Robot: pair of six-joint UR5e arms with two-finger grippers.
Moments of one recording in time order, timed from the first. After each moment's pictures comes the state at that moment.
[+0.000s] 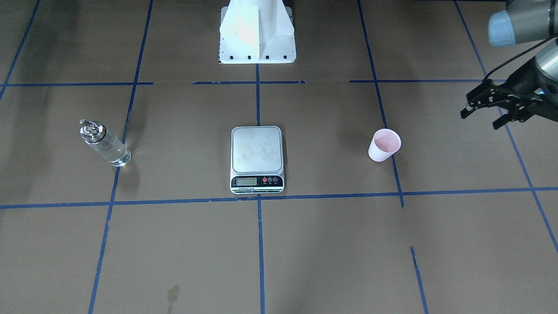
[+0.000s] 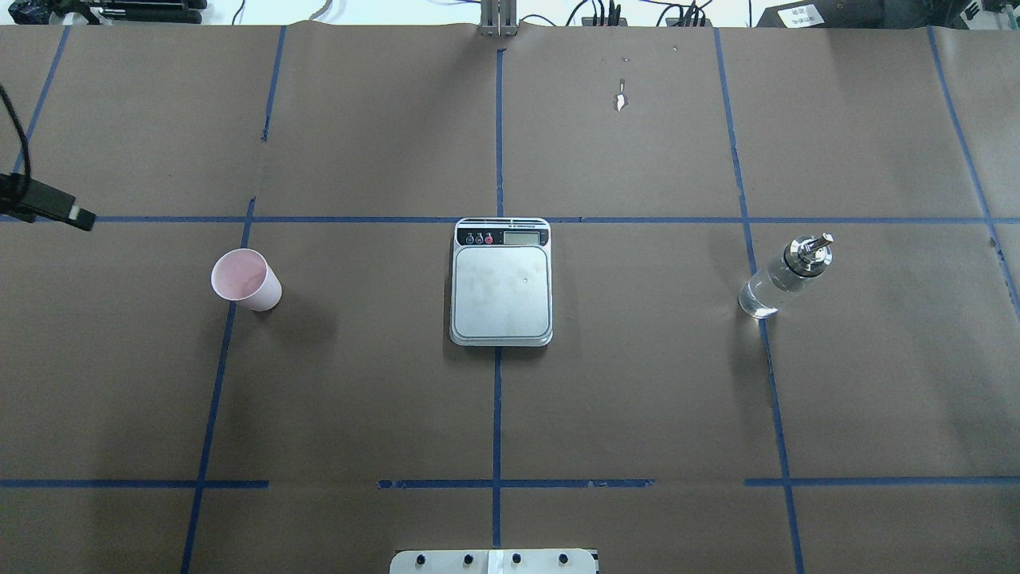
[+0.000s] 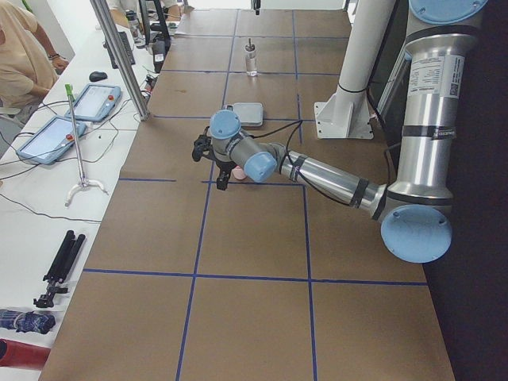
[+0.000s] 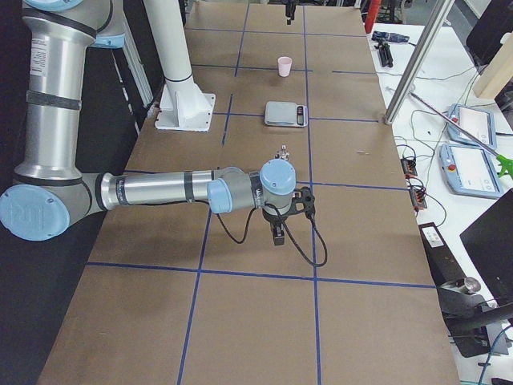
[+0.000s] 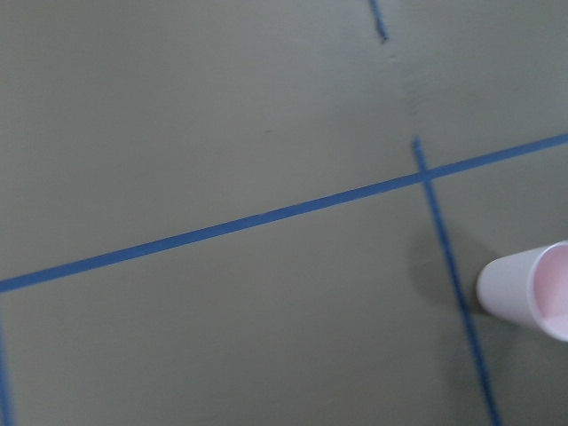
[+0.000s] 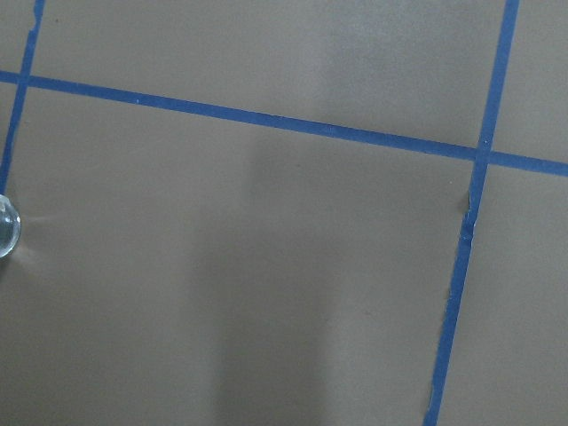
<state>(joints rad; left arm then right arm) -1.12 -1.63 -1.88 -1.92 -2.39 -0.60 1.43 -1.72 1.82 -1.44 2.44 0.08</state>
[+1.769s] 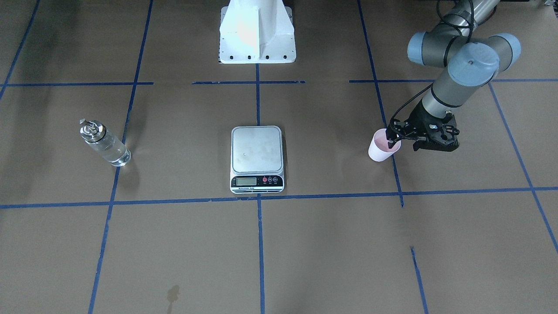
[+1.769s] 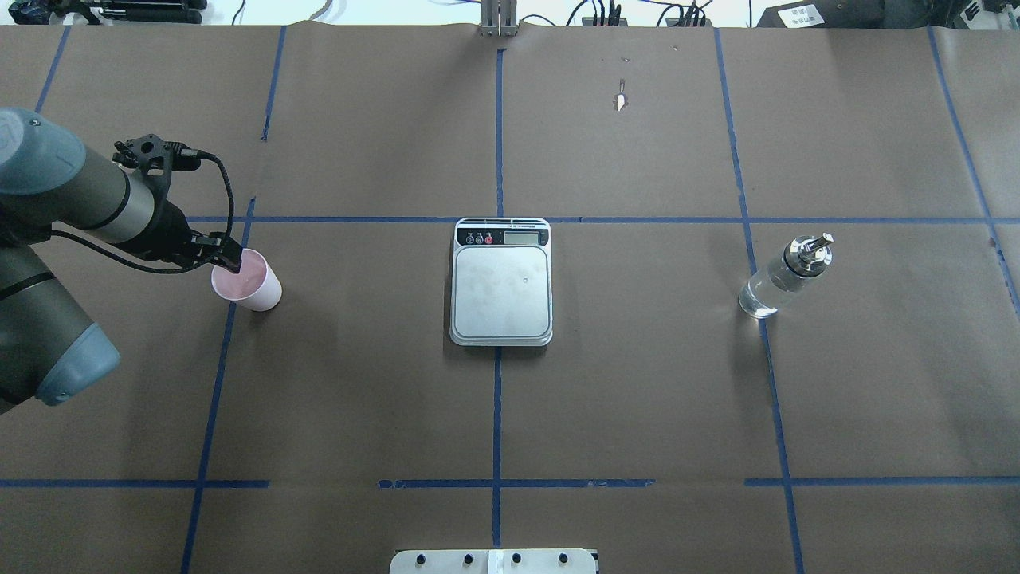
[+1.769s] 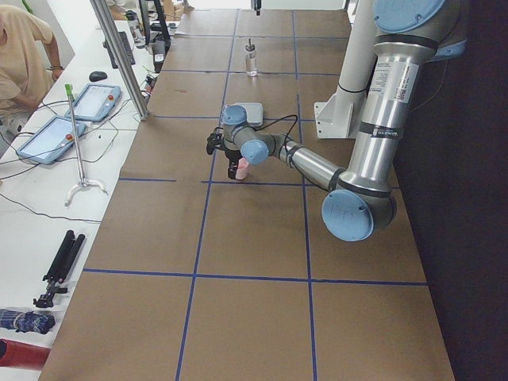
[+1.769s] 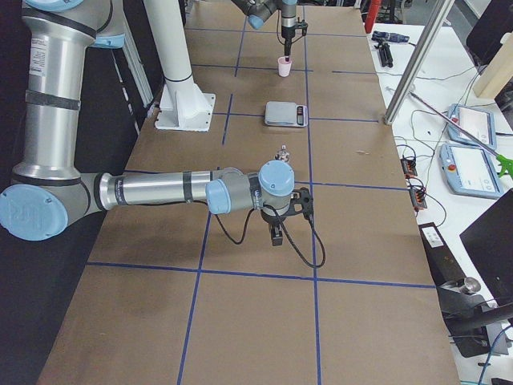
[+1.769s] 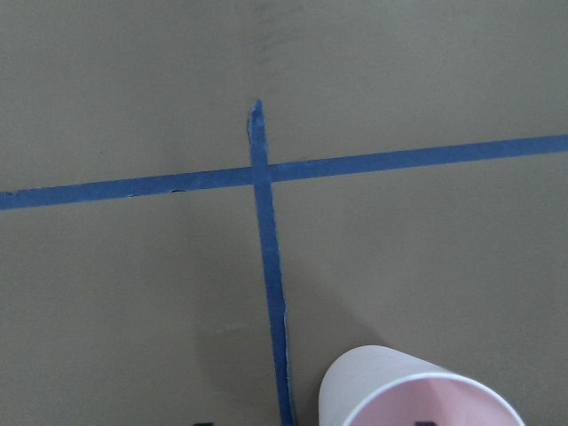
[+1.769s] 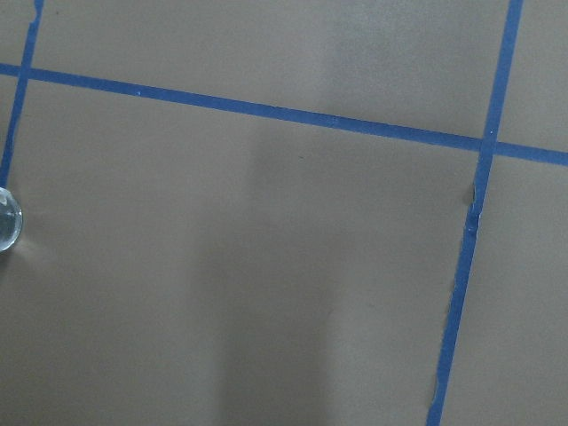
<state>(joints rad) -0.83 -1.79 -1.74 -1.91 -2.09 -0.87 1.43 -1.73 1.82 -1.44 2.45 0.08</state>
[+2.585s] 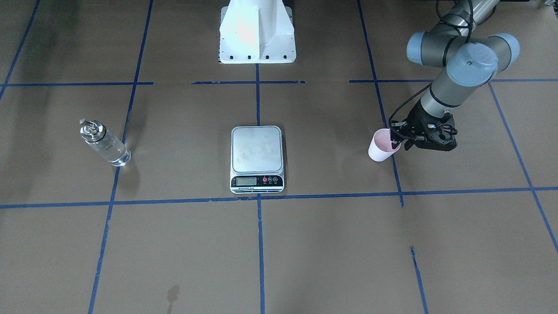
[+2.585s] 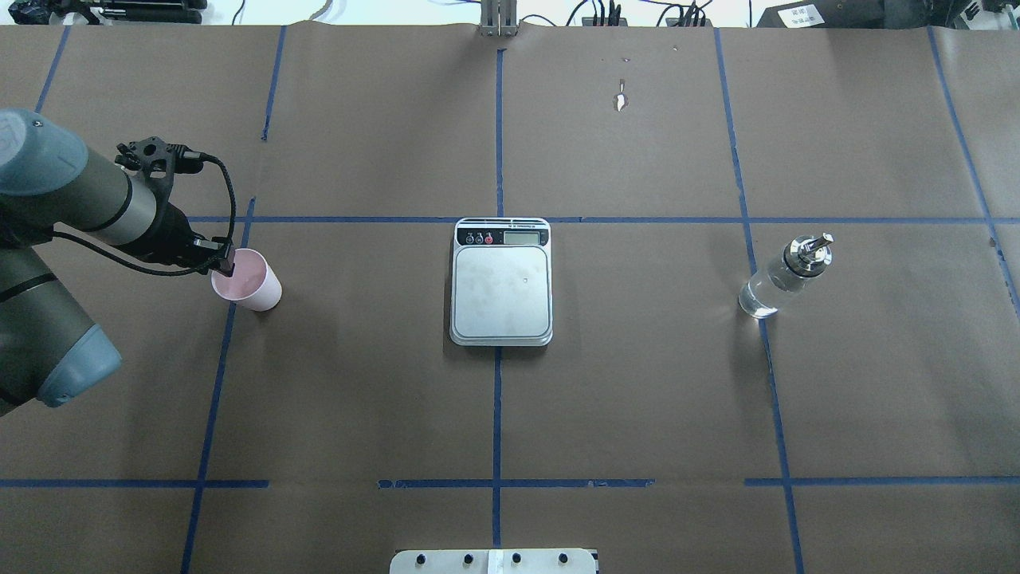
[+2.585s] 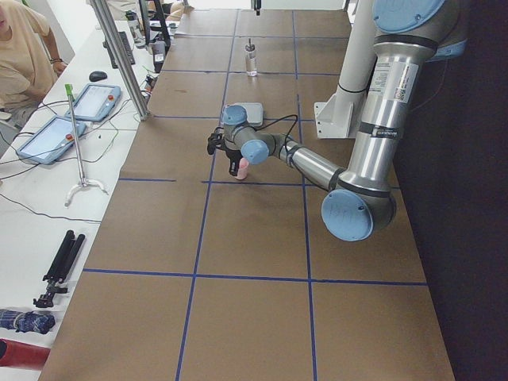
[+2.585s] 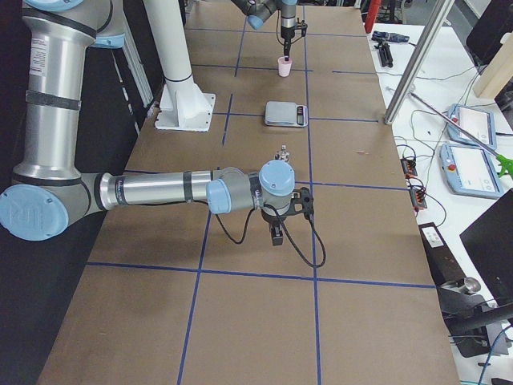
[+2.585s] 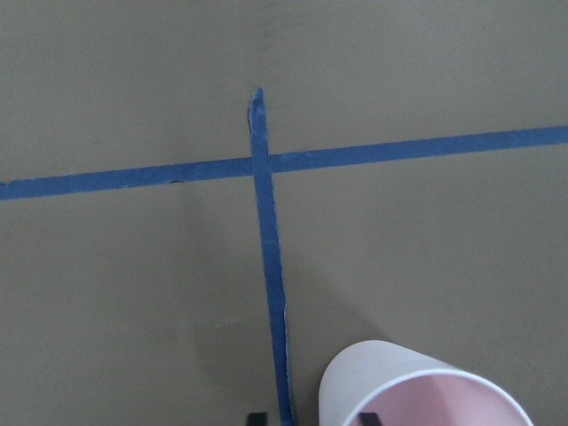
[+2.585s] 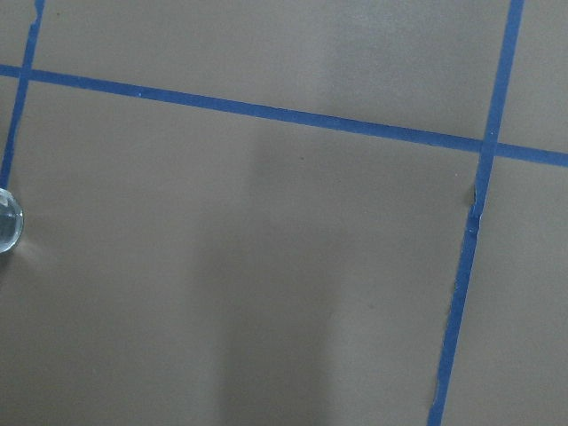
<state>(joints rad) -0.83 -1.79 -1.75 -1.91 -2.10 -0.87 1.43 -1.73 1.82 -1.44 2.45 0.08</state>
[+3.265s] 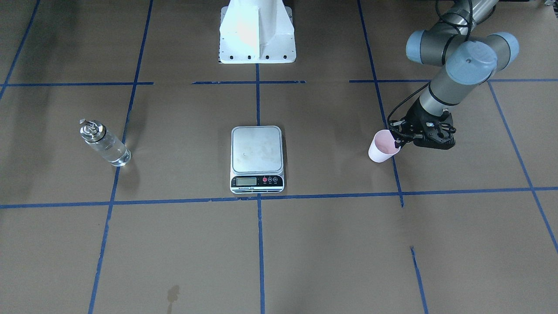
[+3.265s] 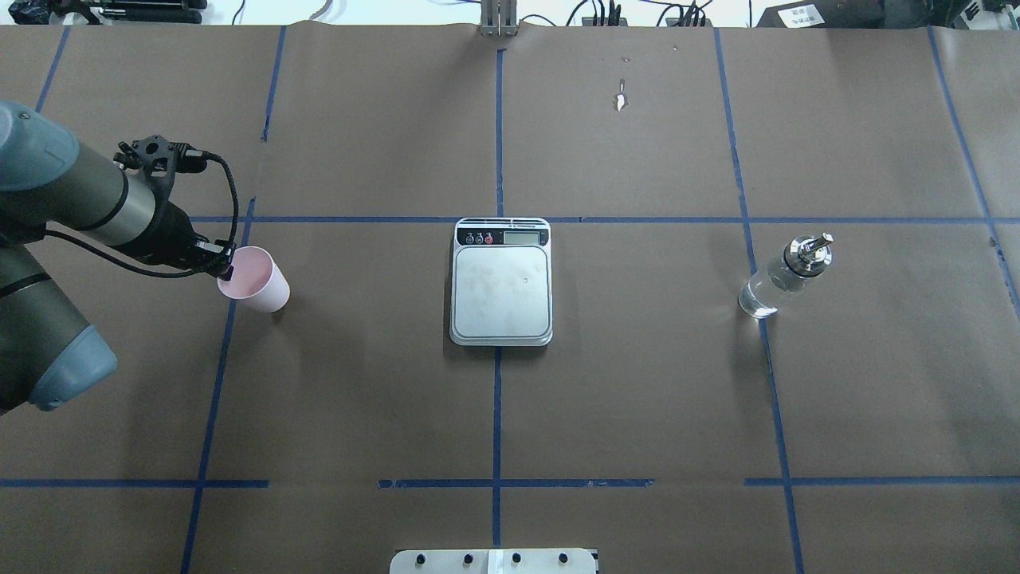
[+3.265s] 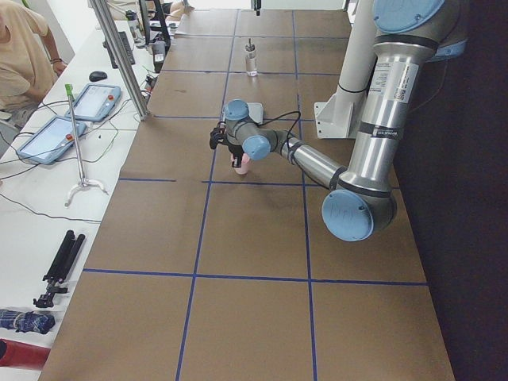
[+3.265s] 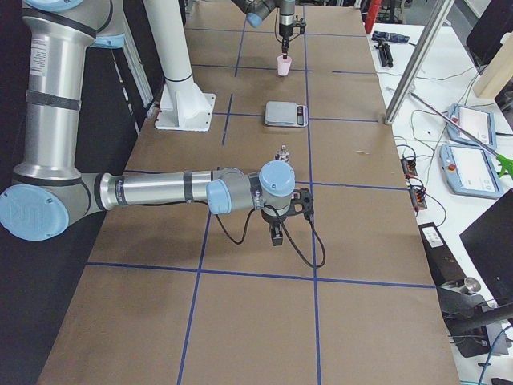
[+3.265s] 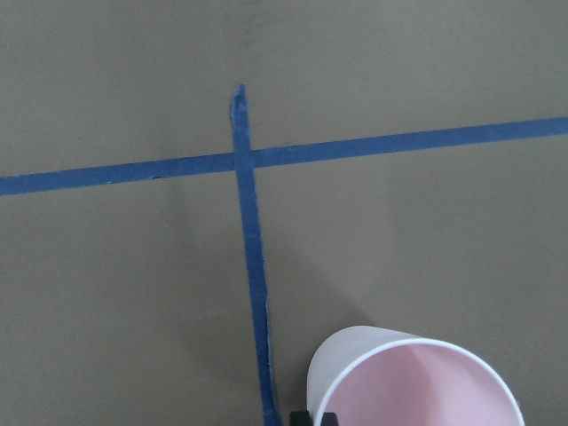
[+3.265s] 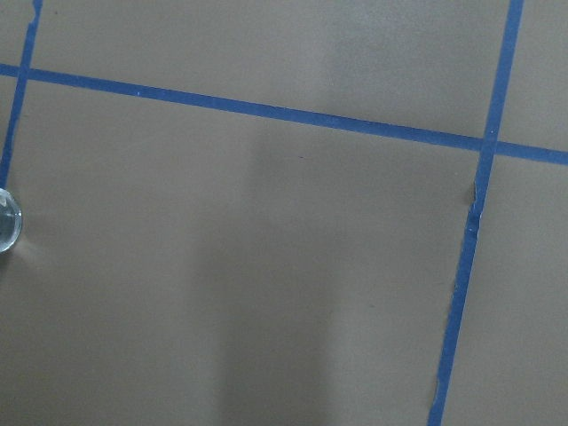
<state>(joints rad) -0.83 -1.78 -1.81 -1.88 -2.17 -0.87 1.43 -1.73 1.81 -1.44 2.45 0.08</state>
